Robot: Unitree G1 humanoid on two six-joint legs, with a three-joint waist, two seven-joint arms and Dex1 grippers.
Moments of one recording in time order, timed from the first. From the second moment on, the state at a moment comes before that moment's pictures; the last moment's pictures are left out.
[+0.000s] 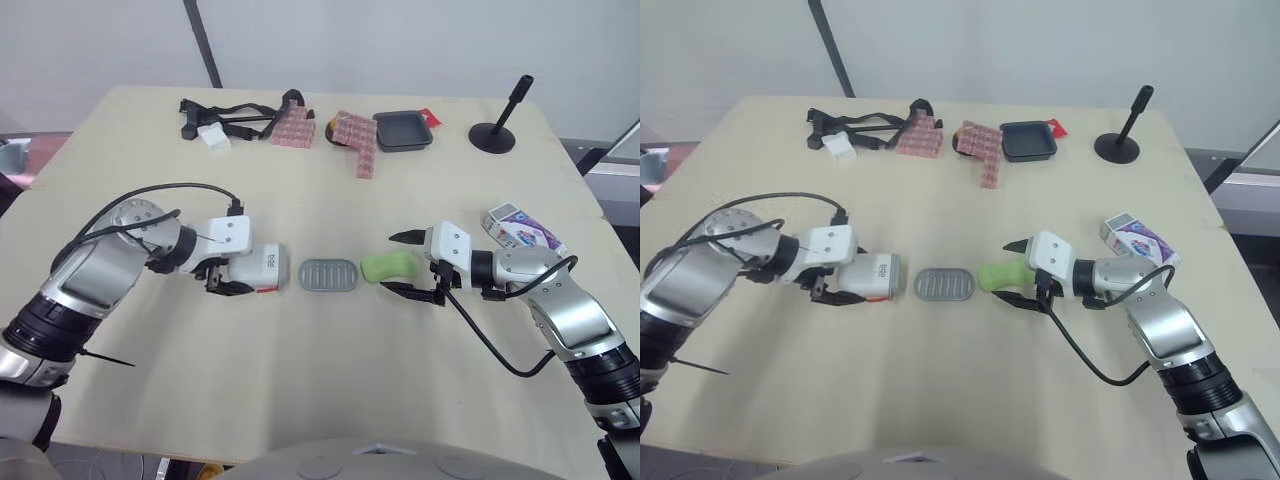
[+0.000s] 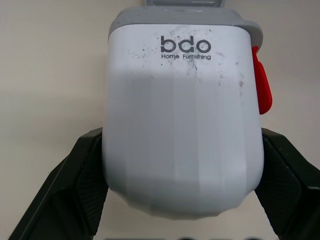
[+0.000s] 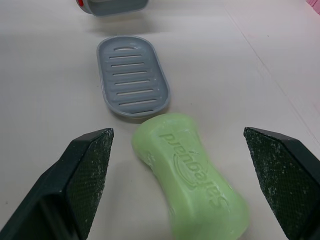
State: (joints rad) left arm -0.45 0.94 -0.28 -0.13 -0.09 0.36 -1.29; right arm -0.25 -0.66 0.18 -0.22 0.25 0.26 0.99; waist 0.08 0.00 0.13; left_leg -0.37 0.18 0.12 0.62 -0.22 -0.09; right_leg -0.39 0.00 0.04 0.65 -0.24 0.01
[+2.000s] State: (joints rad) left arm -0.08 0.83 0.12 -0.14 -0.44 0.10 -1.28; right arm -0.61 -0.73 0.47 -0.26 -0.02 0.55 1.12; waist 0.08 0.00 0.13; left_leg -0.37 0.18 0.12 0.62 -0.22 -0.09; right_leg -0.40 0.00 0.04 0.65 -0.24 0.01
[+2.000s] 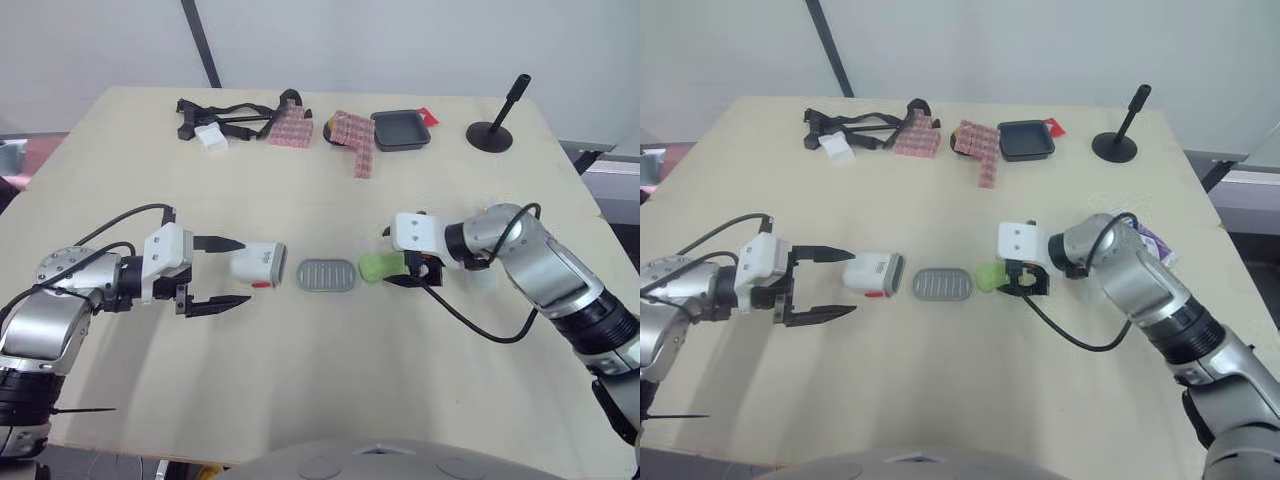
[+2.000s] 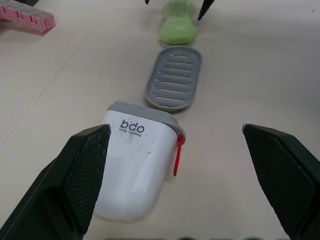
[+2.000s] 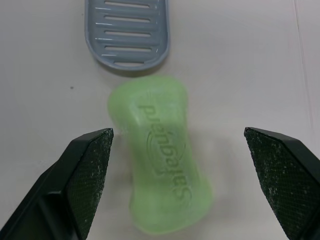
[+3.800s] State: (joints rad) left arm -0.02 0.83 0.14 -0.12 -0.38 -0.01 -1.22; right arm -0.77 -0.67 0.66 -0.10 -0.22 0.52 1.27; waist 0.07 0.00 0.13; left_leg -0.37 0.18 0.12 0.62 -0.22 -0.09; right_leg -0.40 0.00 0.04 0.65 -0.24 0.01
